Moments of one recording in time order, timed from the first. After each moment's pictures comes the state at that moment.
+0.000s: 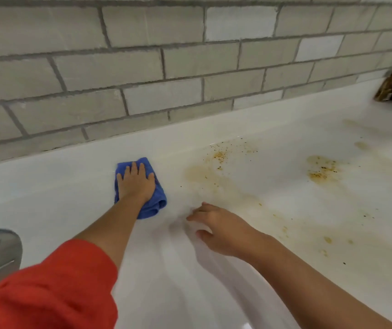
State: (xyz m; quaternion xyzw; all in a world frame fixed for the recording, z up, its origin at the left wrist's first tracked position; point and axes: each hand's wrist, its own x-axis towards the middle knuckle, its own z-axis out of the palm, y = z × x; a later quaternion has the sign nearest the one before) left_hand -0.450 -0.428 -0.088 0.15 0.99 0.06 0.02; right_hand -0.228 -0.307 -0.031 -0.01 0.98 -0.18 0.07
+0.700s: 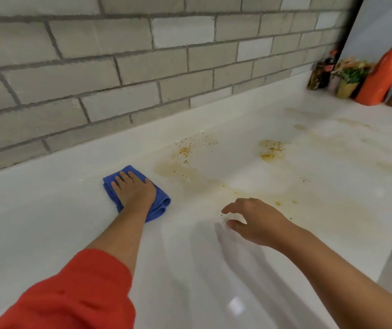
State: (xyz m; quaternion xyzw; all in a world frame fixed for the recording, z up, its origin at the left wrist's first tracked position) left_hand -0.386 -0.380 -0.084 0.14 0.99 0.05 0.04; right_hand -0.122 -0.275 -0.008 0.22 0.96 -0.16 0.05
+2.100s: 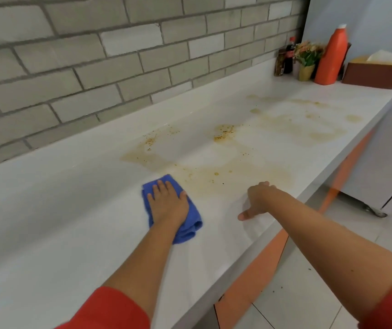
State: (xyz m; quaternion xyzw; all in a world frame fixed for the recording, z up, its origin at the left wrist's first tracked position) left_hand -0.139 -0.328 -0.084 0.27 0.96 0.05 0.05; right_hand 0.015 -0.195 -0.022 0.38 0.88 -0.09 0.26
